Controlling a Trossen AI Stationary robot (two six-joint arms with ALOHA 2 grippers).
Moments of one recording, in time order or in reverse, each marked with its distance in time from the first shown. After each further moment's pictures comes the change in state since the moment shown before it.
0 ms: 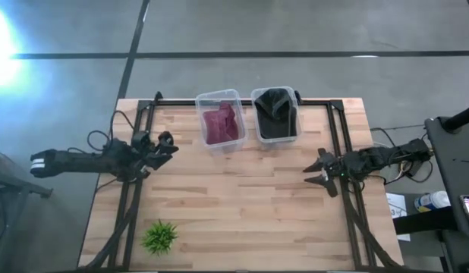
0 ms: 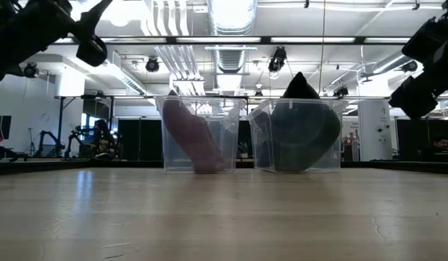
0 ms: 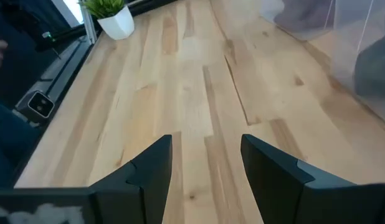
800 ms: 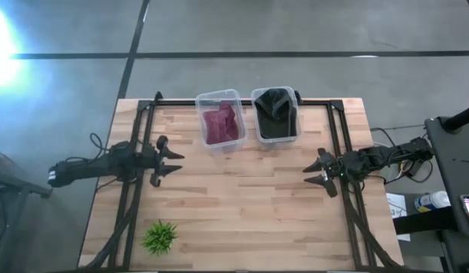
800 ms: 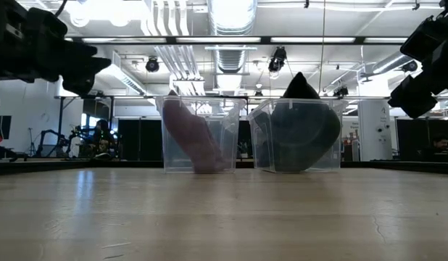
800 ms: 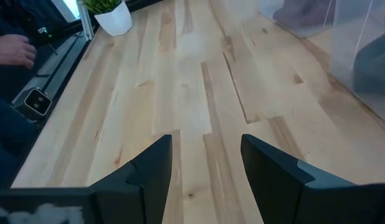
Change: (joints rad) left arm -0.006 -0.506 -0.001 -0.963 -0.045 0.500; right arm 0.000 0.049 0.021 0.002 0.001 0.000
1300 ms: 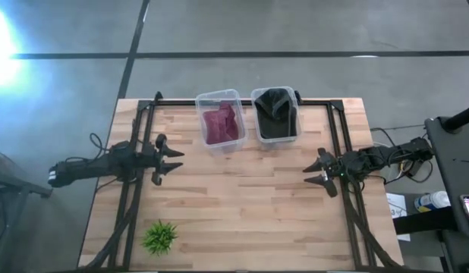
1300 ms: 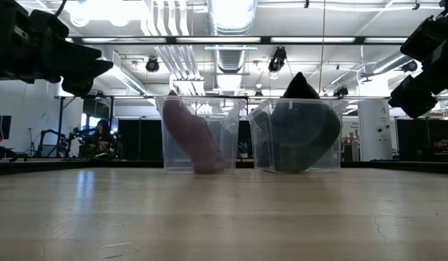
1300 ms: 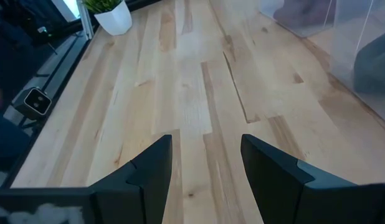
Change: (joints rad) left arm 0.000 0.017 -0.001 -0.002 -0.067 -0.010; right arm 0.000 0.000 0.000 0.000 0.000 0.000
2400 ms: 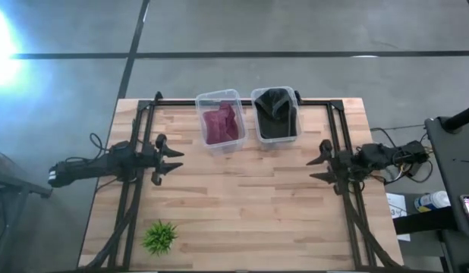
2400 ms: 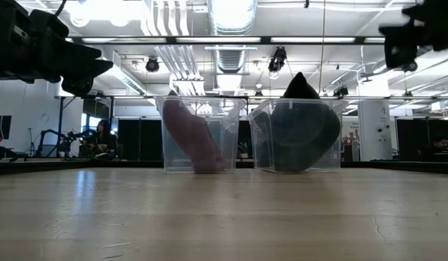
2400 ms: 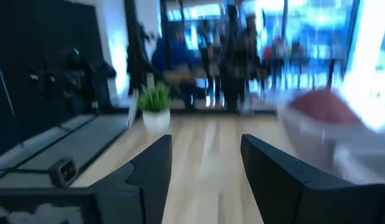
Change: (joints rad) left arm 0.000 0.007 -0.001 0.003 0.002 -0.001; right arm -0.005 -0.130 -0.006 0.328 -0.040 -0.341
